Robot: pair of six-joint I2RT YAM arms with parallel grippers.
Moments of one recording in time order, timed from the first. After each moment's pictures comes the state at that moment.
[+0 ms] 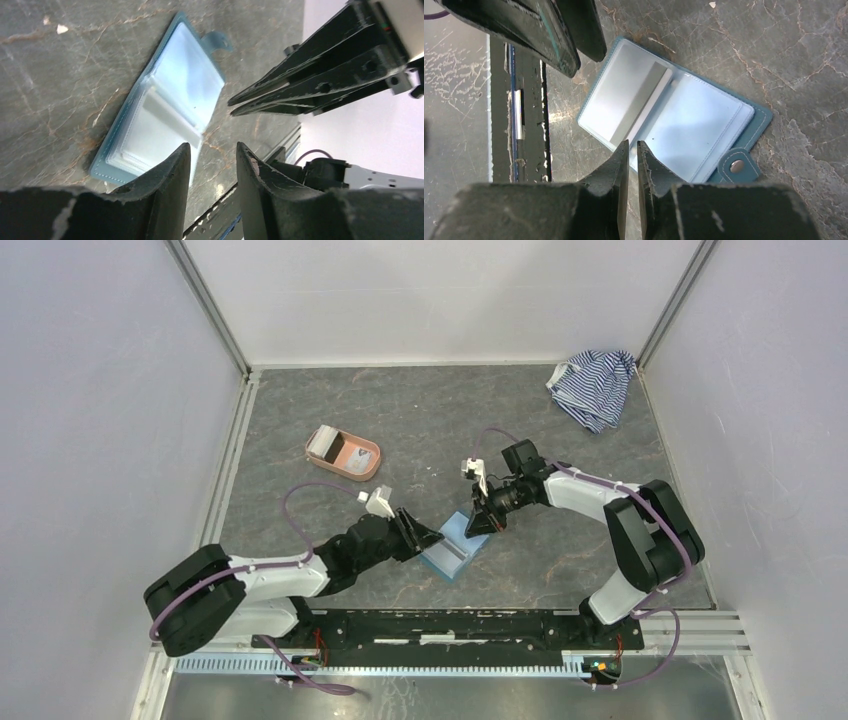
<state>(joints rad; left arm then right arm) -0.92 1.21 0.27 0.54 -0.07 -1.19 0.46 1.63 0.85 -0.35 -0.99 -0.51</state>
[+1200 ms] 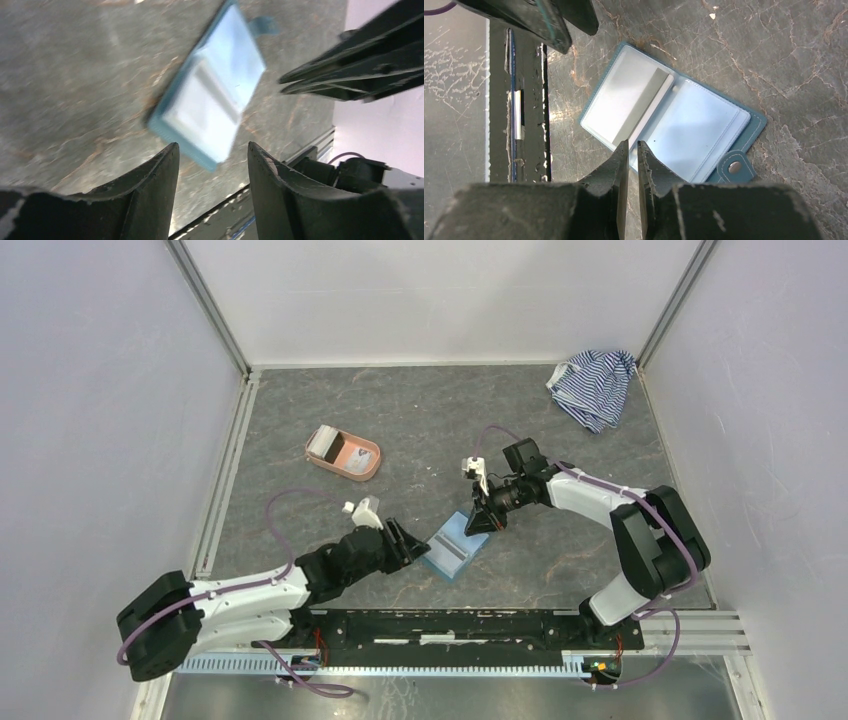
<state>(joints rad) -0.99 0.98 0.29 0.16 -0.20 -1.16 0.46 1.59 0.85 -0.36 -0.98 -0.52</state>
